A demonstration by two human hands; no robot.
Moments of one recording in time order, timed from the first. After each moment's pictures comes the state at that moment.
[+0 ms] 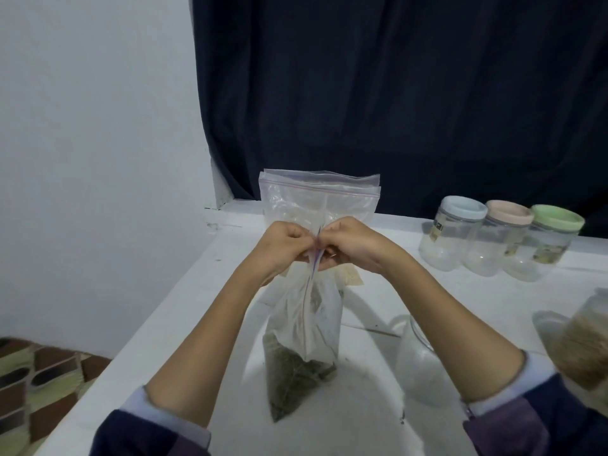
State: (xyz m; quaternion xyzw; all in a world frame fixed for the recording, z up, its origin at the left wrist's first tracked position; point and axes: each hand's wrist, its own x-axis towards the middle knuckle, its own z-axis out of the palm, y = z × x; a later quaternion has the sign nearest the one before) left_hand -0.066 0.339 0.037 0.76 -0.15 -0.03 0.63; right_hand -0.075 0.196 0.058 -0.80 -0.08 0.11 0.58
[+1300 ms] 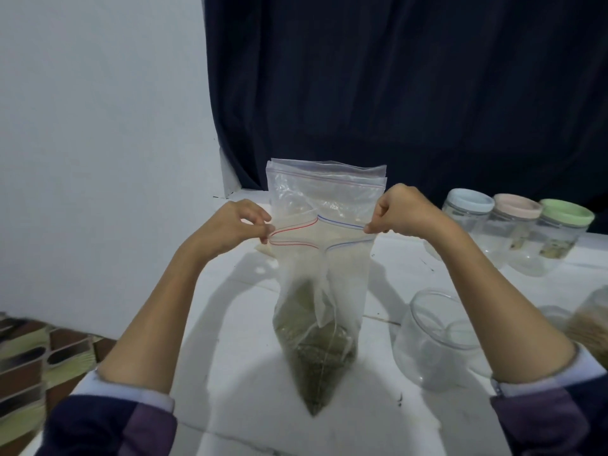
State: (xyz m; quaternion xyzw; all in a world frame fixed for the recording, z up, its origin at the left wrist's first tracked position) left_hand -0.065 0.416 0.045 0.87 -0.16 0.02 0.47; right_hand -0.089 0.145 0.092 -0.97 0.01 -0.04 0.22
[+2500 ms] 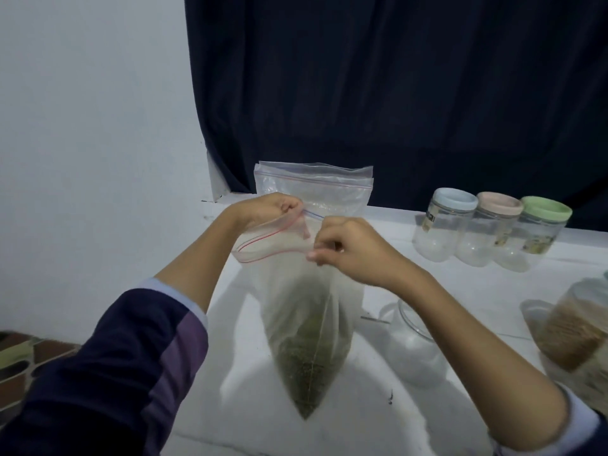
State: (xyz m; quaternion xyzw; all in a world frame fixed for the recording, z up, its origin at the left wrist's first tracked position) left_hand -0.016 0.355 0.061 0.86 -0.30 -0.13 0.39; right_hand -0.134 0.187 0.064 -0.93 -0.24 -0.09 0.26
